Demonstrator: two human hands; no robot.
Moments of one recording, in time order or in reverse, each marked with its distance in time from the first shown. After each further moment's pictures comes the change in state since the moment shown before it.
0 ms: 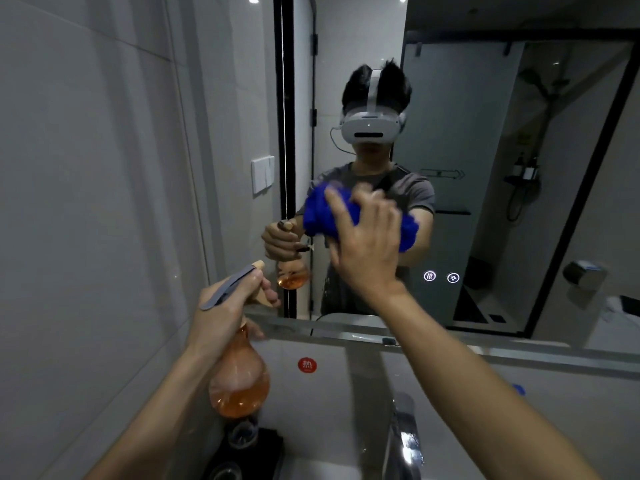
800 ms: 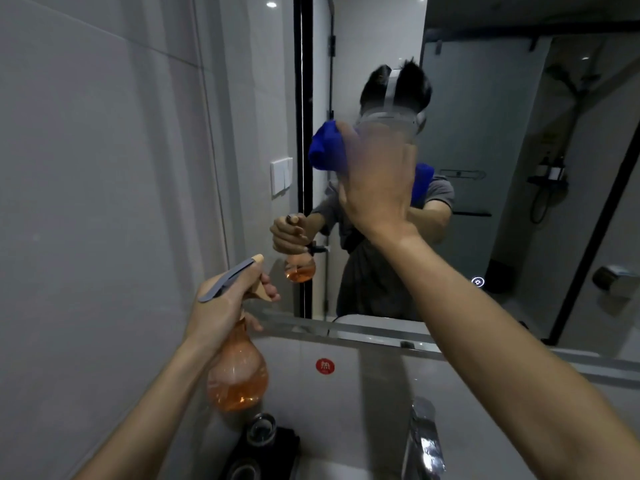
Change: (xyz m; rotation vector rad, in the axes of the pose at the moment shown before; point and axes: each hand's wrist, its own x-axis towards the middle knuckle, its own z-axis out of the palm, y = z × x) left_hand 0.005 0.014 -0.027 -0.004 0.061 -0.051; right_hand 0.092 -0.009 -0.015 0.006 0.022 0.047
